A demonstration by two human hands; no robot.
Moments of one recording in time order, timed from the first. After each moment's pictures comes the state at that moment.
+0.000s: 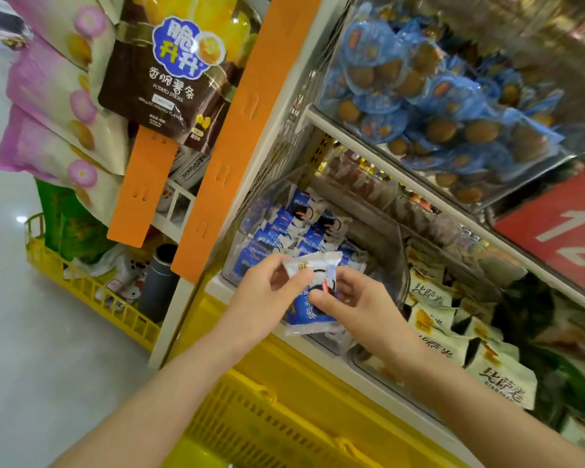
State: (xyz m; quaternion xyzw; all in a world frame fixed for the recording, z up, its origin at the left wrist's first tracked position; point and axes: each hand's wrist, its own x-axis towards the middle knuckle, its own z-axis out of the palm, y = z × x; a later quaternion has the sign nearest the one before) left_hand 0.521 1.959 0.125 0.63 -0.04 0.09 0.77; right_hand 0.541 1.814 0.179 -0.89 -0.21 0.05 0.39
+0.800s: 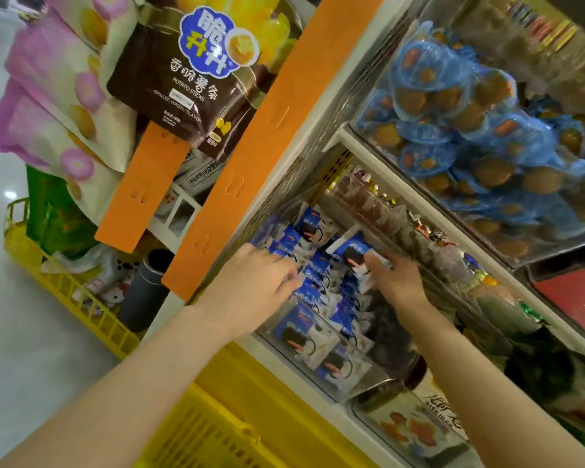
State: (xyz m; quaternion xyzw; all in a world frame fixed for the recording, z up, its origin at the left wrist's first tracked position) left_hand 0.580 1.997 0.118 0.92 -0.11 0.23 0.30; right_hand 0.681 1.803 0.193 -0.96 -0.03 -0.11 0.27
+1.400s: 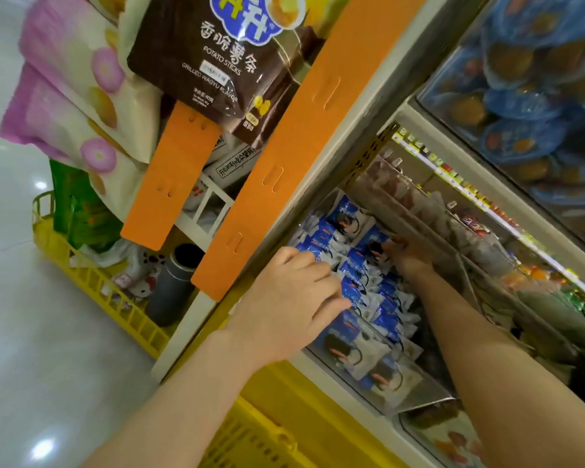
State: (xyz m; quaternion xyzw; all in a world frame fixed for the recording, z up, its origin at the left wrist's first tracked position) left_hand 0.585 1.998 0.090 0.89 -0.16 0.32 0.27; right_hand 0.780 1.816 0.150 -0.96 0.04 -0.07 0.27
